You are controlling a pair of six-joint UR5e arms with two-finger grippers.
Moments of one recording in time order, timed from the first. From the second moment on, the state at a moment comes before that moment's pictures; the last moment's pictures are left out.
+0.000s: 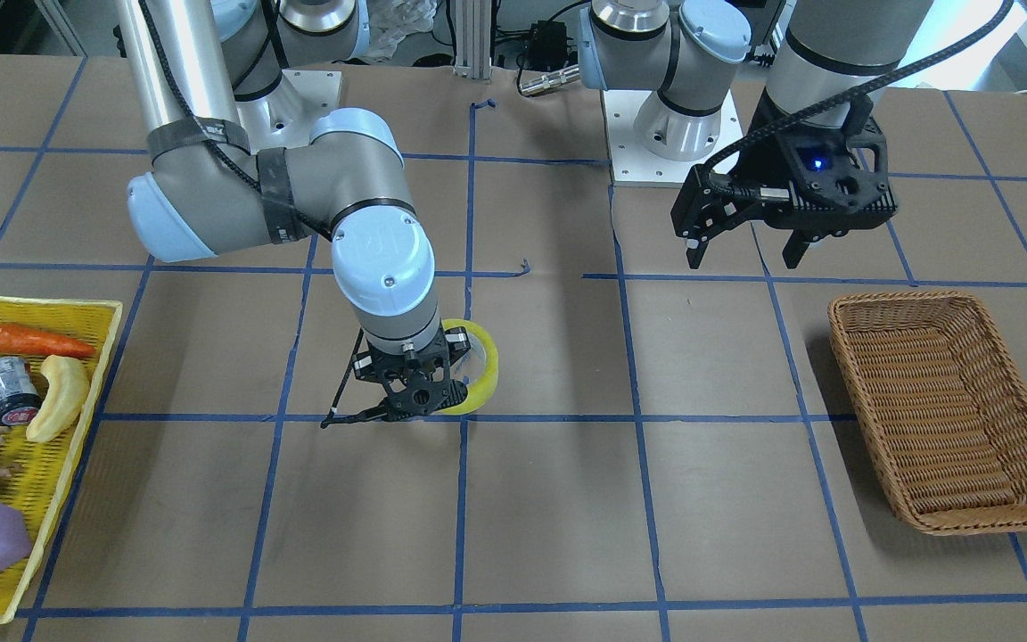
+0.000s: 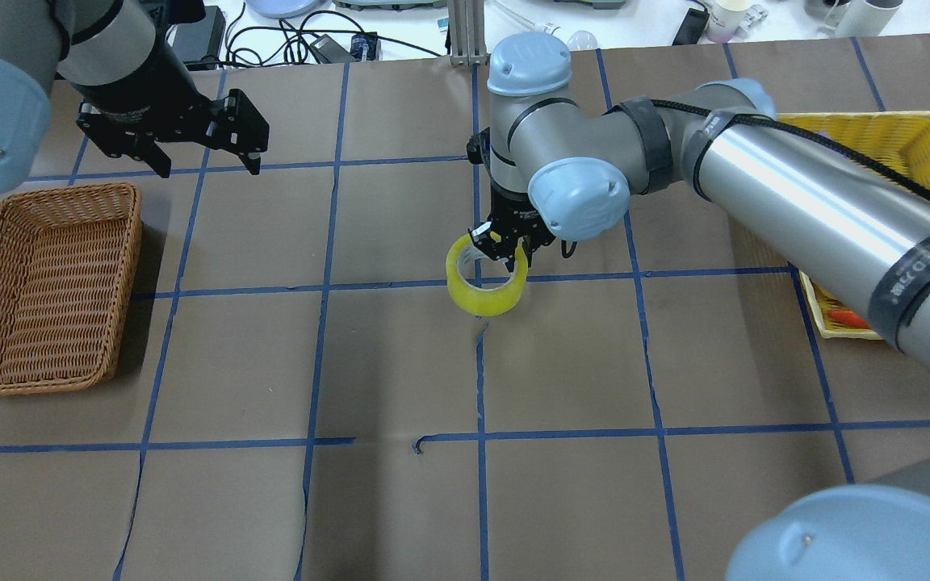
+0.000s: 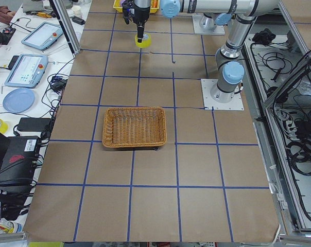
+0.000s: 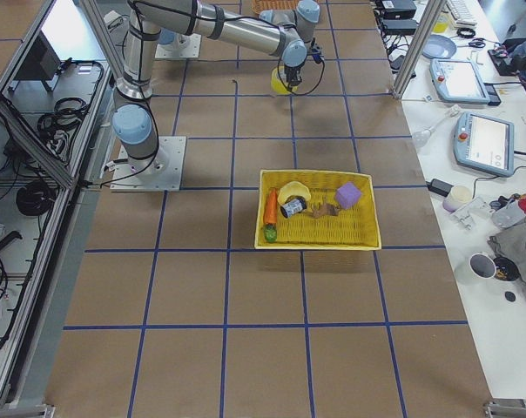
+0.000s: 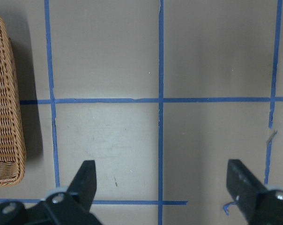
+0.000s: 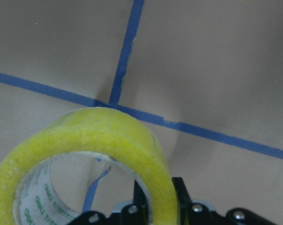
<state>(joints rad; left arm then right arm) -1.55 -1.58 -1.57 -1.44 1.60 0.01 1.88 -1.13 1.62 -1.95 -1.53 0.03</state>
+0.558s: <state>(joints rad) -1.55 -1.58 -1.57 -1.44 1.60 0.01 1.94 -1.15 1.76 -2.10 -1.58 0.12</state>
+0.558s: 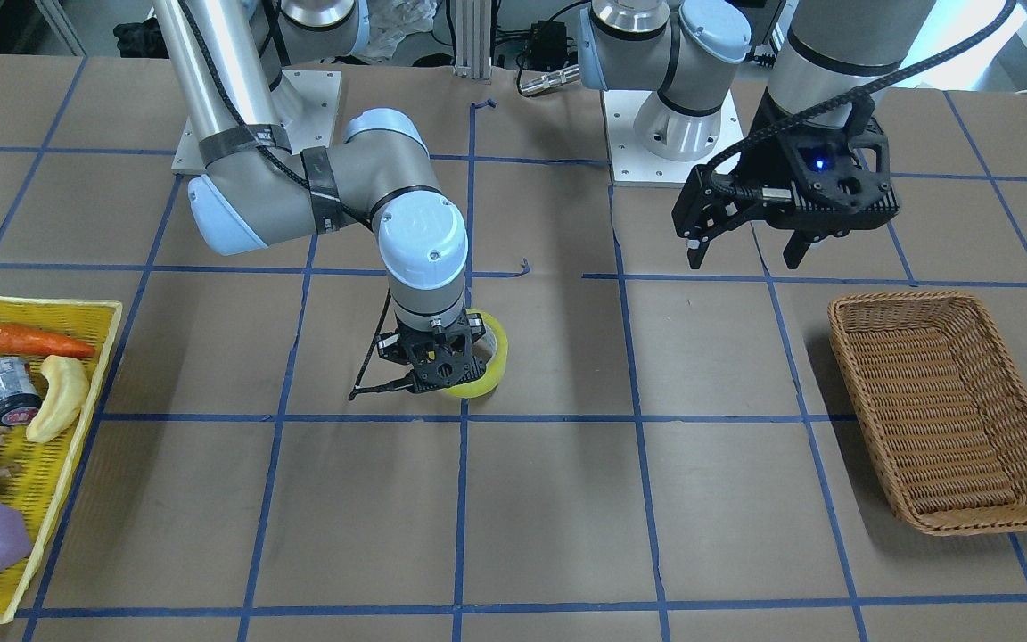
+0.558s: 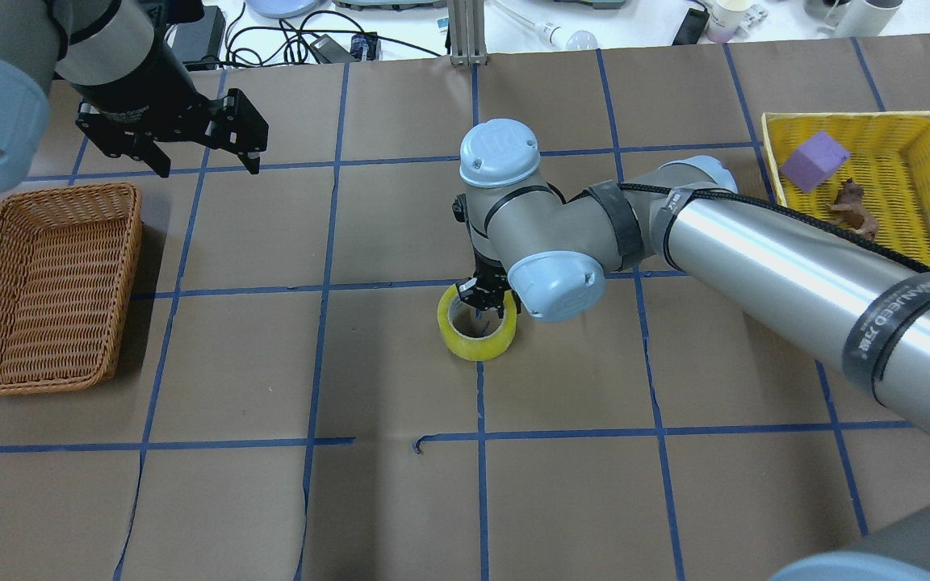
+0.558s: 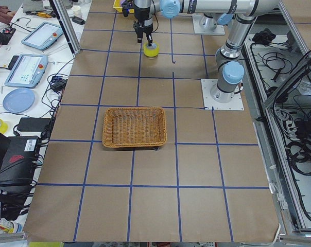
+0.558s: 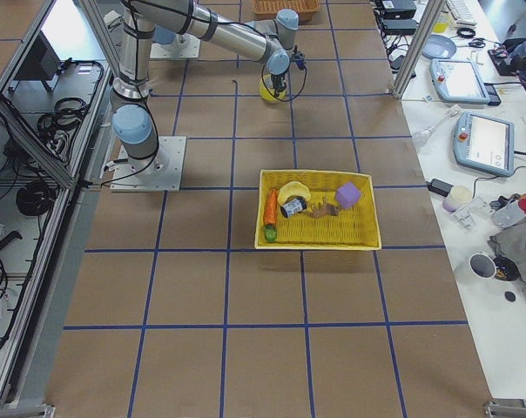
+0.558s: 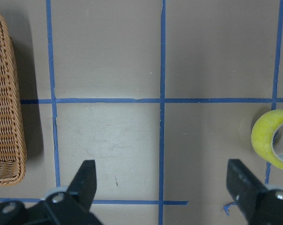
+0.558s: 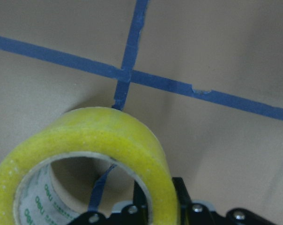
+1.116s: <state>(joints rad) -1.55 -1.58 -1.57 -1.44 1.60 0.01 1.90 -1.18 1.65 -2.03 -1.59 0.12</state>
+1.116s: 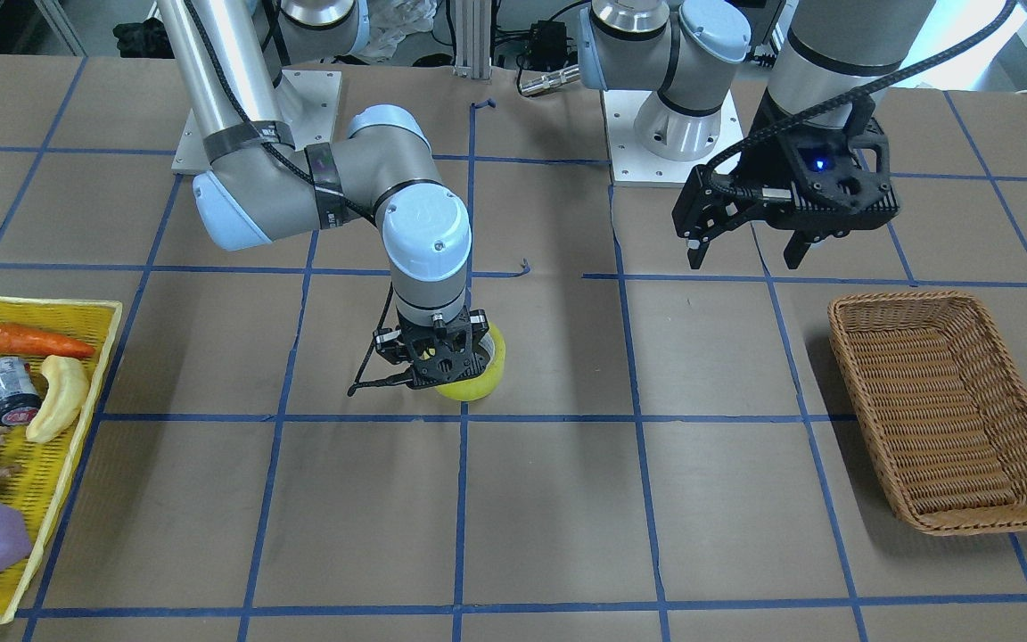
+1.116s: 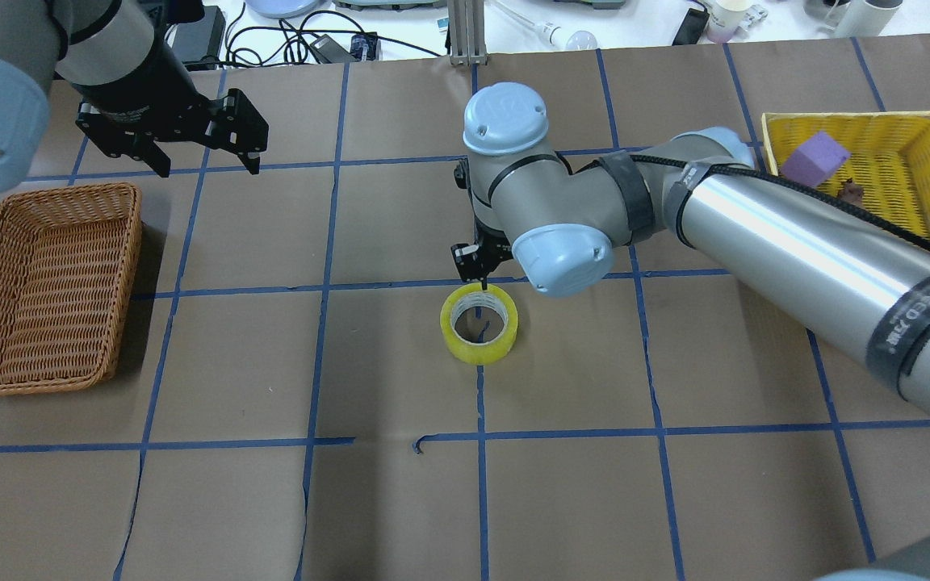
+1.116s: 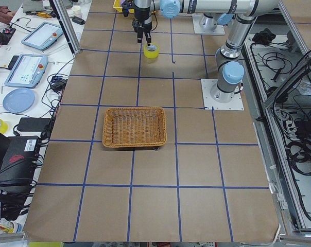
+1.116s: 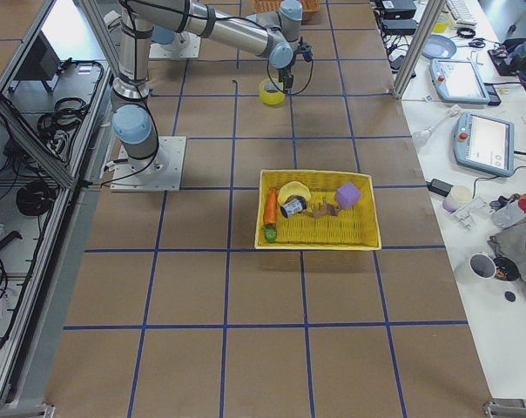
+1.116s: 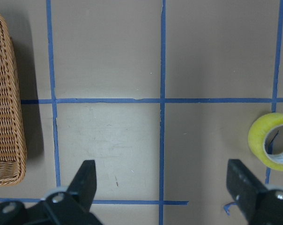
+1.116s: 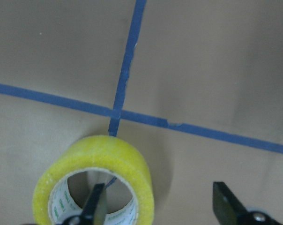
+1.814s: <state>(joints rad) -1.57 -1.61 -1.57 -1.43 1.59 -0.01 1.64 -1.32 1.25 -1.47 -1.57 0.00</state>
